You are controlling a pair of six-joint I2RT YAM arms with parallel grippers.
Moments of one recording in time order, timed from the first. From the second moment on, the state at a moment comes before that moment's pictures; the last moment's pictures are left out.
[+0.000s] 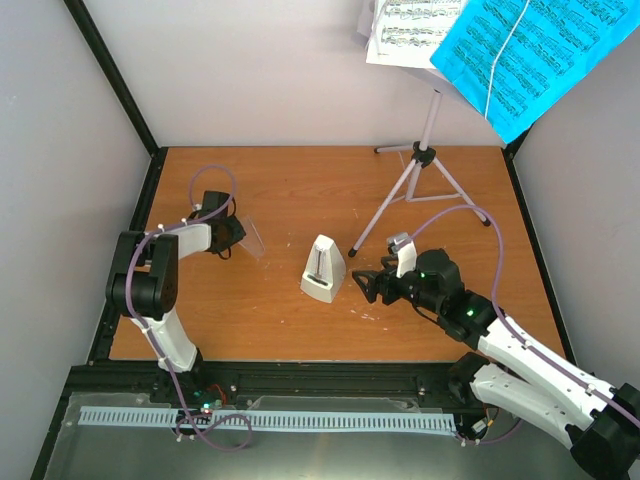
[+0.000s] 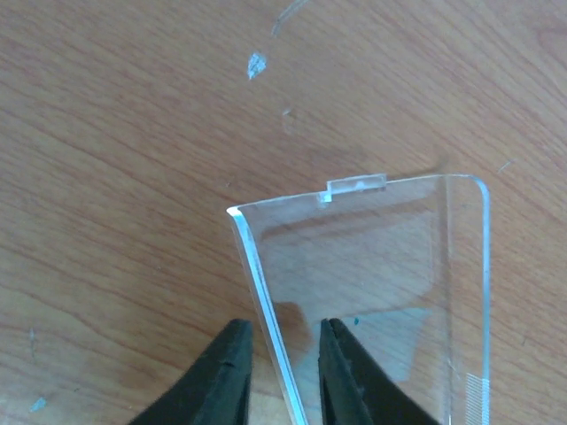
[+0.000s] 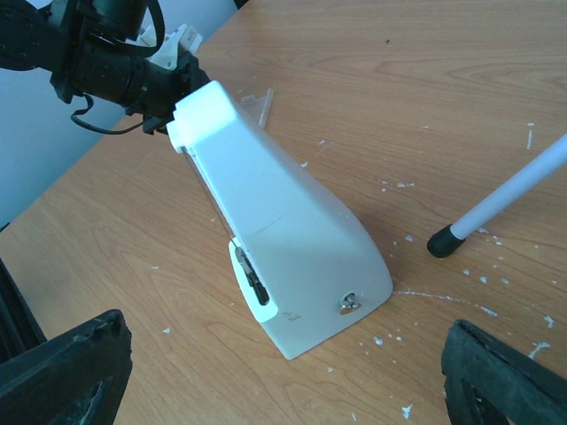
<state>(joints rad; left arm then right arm) -0.10 1.78 0.95 -0.17 -0.05 -0.65 0.69 0.79 0.53 -0.17 -0.16 0.33</state>
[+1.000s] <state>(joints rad) -0.09 1.28 0.83 -0.32 0.64 -0.75 0.84 0.77 0.54 0.16 -0.11 0.06</state>
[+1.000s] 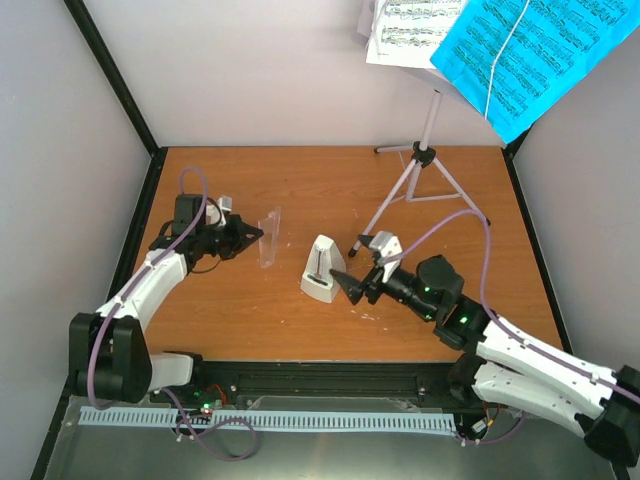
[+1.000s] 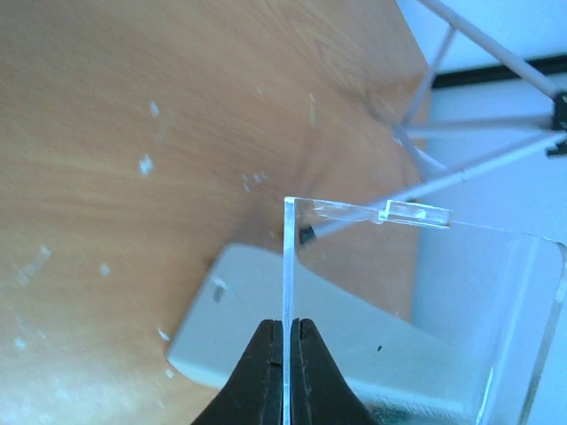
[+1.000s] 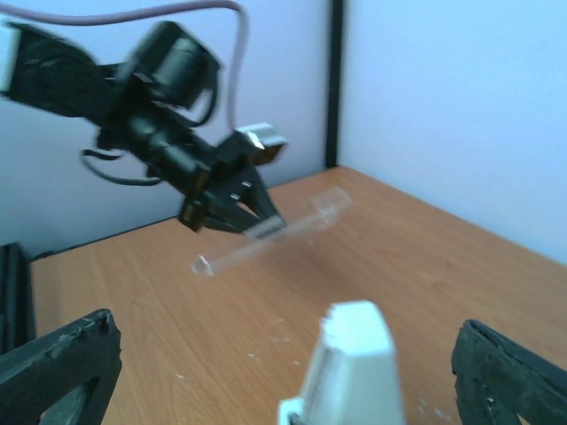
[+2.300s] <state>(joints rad) -0.09 1.18 0.75 -0.58 1.04 -1.00 1.28 1.50 0.72 0.70 0.22 -0.83</state>
